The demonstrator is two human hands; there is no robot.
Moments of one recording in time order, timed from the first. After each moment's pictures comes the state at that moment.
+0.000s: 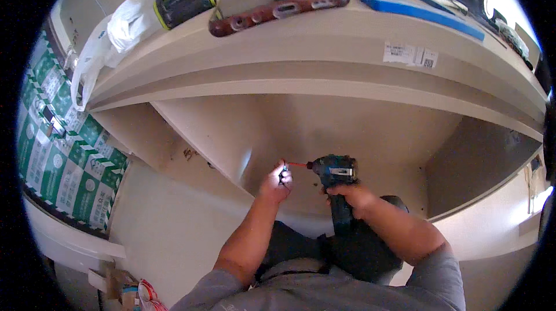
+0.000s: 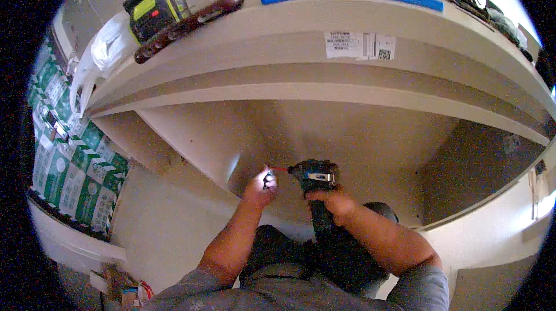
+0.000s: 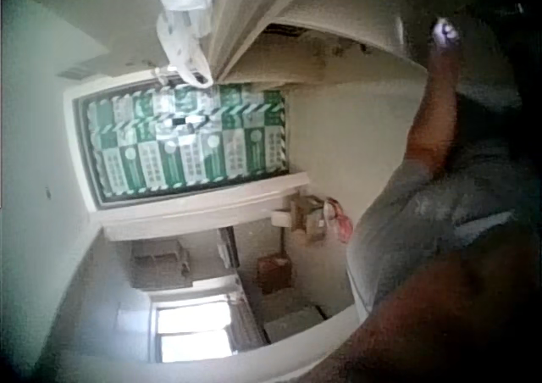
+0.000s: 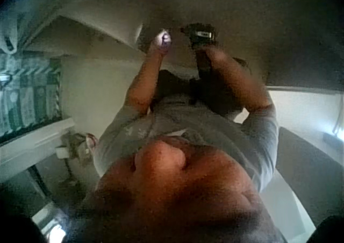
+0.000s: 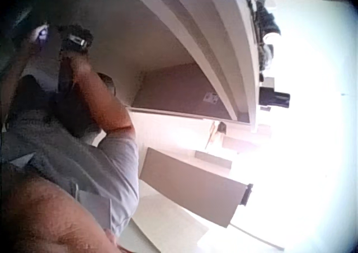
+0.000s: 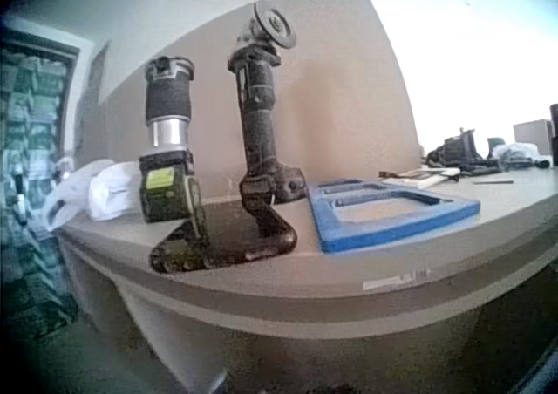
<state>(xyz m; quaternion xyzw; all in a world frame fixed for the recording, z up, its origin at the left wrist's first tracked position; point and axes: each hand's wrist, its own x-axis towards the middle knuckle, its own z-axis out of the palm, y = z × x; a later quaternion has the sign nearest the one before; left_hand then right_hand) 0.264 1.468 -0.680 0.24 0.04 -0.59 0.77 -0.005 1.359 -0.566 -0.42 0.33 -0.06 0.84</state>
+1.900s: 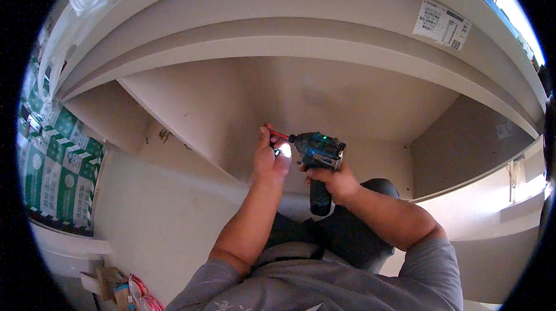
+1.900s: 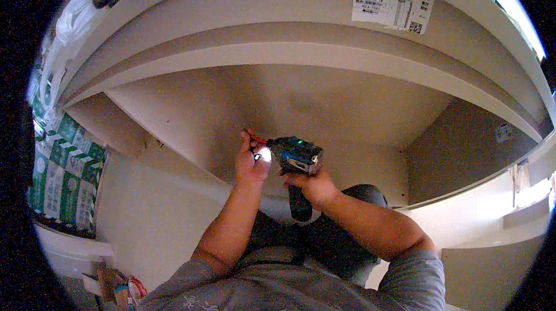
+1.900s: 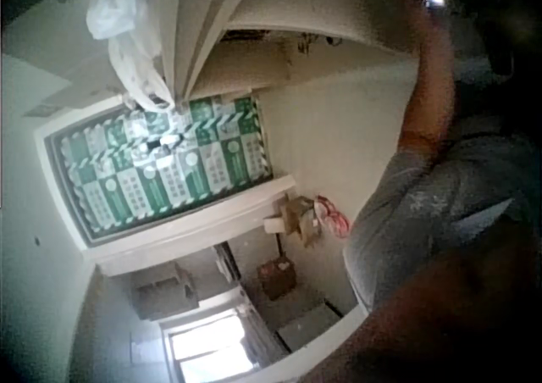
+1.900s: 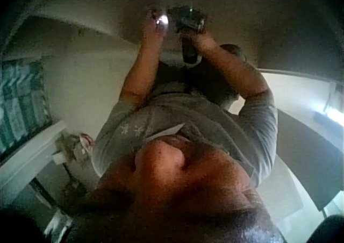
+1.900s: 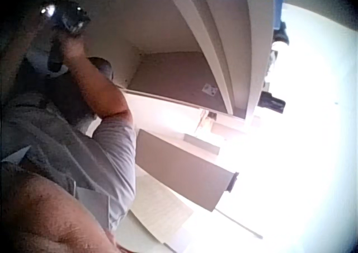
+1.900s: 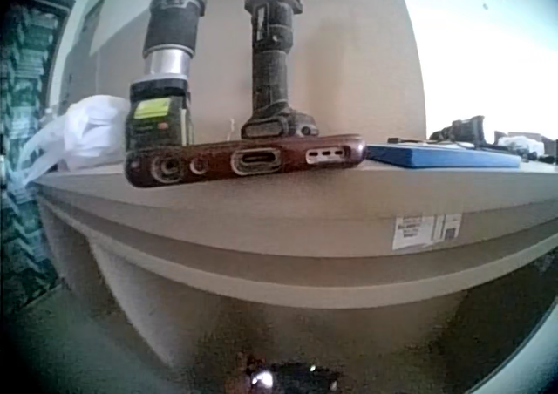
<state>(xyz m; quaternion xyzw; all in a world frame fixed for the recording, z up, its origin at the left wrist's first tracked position) 0.216 1.411 -0.632 0.06 0.02 -0.46 0.89 0.014 1.368 -0.567 -0.47 0.24 -0.20 0.82</state>
